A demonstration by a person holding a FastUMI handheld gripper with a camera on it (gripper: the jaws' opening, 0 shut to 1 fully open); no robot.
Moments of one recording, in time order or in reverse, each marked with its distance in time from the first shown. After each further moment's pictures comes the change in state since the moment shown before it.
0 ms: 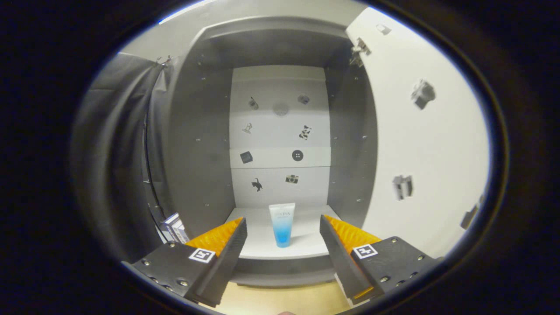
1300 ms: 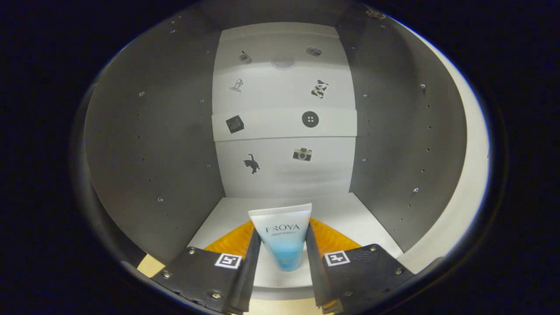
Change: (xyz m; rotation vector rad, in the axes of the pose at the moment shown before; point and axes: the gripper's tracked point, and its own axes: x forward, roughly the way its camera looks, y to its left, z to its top) arm 0.171 0.015 -0.067 0.022 0.163 0.052
